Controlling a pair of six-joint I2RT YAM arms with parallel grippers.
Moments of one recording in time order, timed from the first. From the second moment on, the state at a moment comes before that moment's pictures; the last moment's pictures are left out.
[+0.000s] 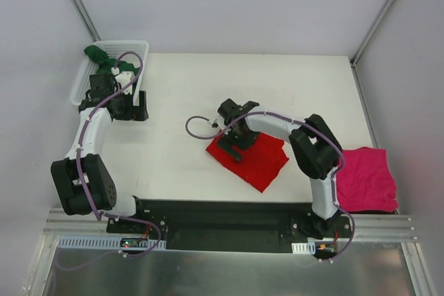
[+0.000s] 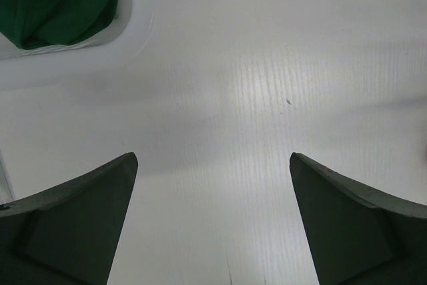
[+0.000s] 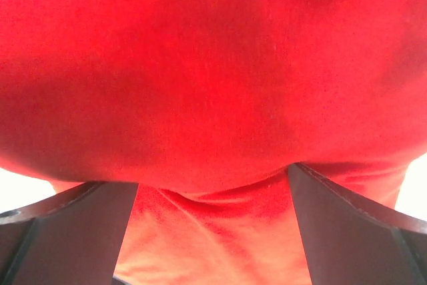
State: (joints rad) left arm 0.21 1.42 1.10 -0.59 0.31 0.19; right arm 0.79 1.98 1.42 -0.85 0.02 -0.21
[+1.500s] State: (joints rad) left arm 0.21 1.34 1.02 -0.63 0.55 0.14; right arm 0.65 2.18 1.73 -1.01 -0.09 0.73
